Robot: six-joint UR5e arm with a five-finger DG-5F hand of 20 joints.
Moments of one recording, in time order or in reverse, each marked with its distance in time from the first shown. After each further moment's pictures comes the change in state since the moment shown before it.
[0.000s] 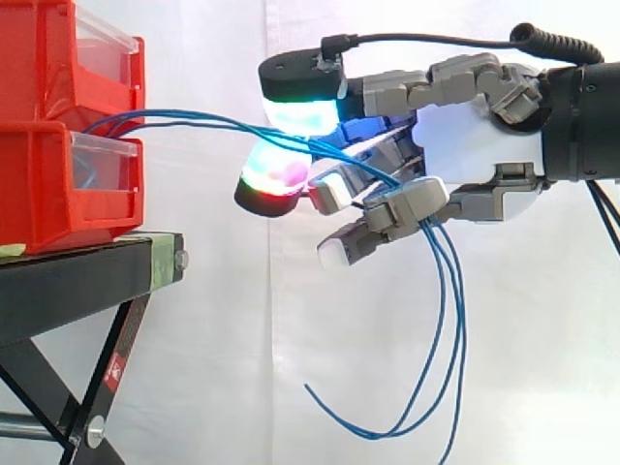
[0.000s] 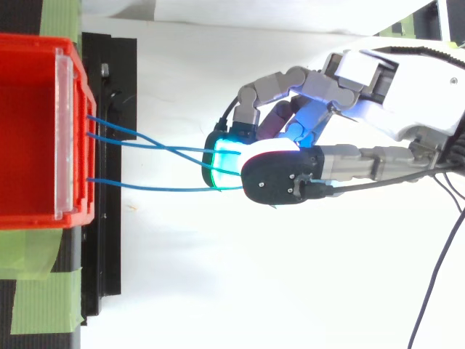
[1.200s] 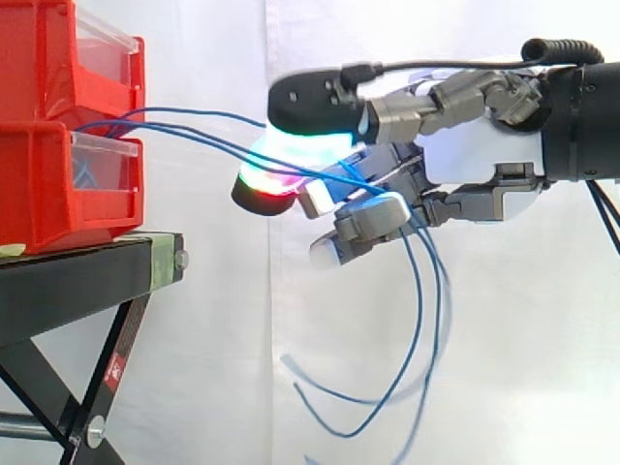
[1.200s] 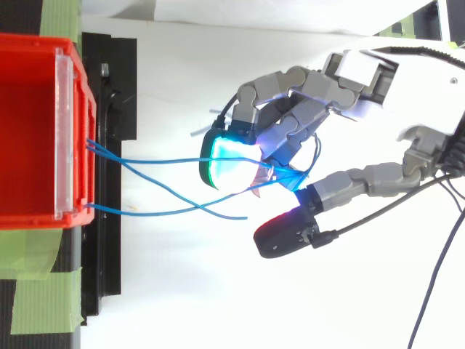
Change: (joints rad) arm 0.000 0.000 0.000 0.000 0.000 -0.003
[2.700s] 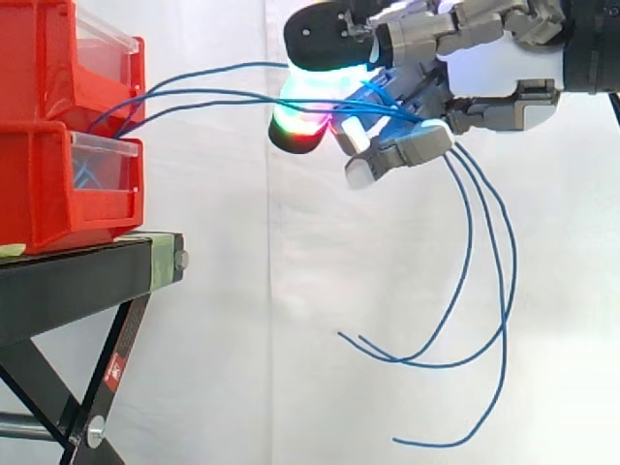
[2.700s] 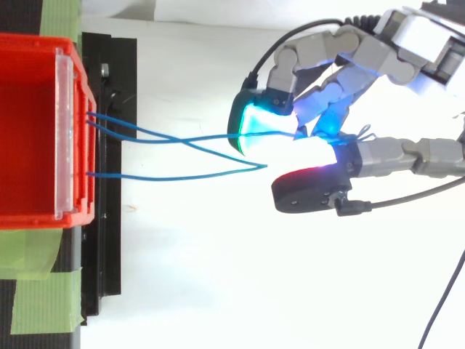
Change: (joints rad) arm -0.006 0.095 0.000 0.000 0.006 -0.395
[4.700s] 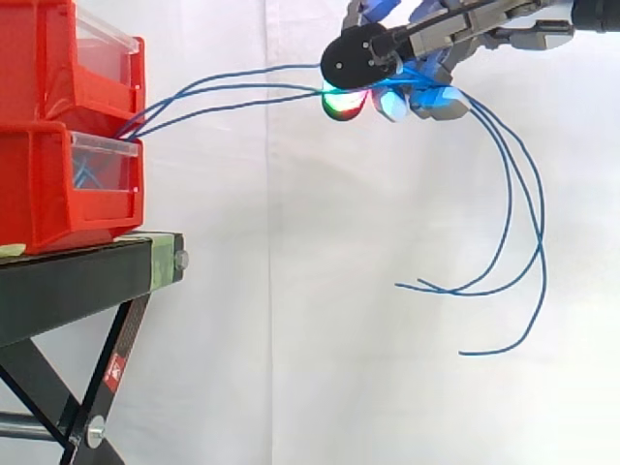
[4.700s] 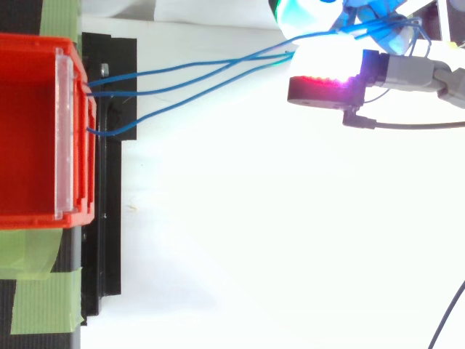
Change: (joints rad) arm -0.025 0.064 0.000 0.059 0.049 -0.607
